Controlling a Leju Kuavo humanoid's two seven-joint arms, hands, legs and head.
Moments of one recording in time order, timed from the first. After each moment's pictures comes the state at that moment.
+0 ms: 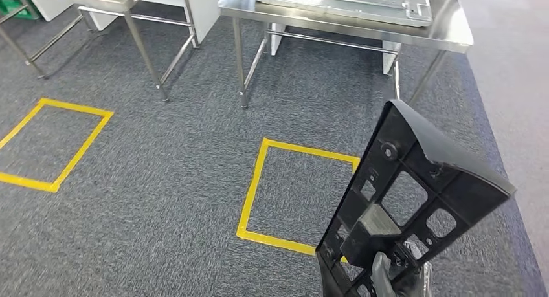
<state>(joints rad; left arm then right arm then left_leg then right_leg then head) -0.07 -0.33 1.37 -0.31 -0.60 0.70 -0.63 0.47 0.26 -0.01 -1.94 0.04 0.19 -0.59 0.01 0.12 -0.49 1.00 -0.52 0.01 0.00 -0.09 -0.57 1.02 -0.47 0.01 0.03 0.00</state>
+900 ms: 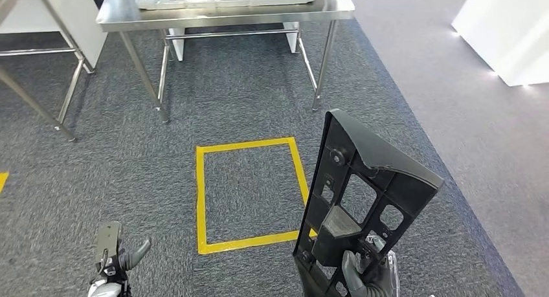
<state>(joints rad) -0.27 -0.05 0.64 -0.52 -0.61 0.13 -0.52 0.39 0.17 0.12 -1.81 0.06 0.19 -0.61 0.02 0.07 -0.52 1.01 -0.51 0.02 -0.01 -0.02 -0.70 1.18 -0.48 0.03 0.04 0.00</state>
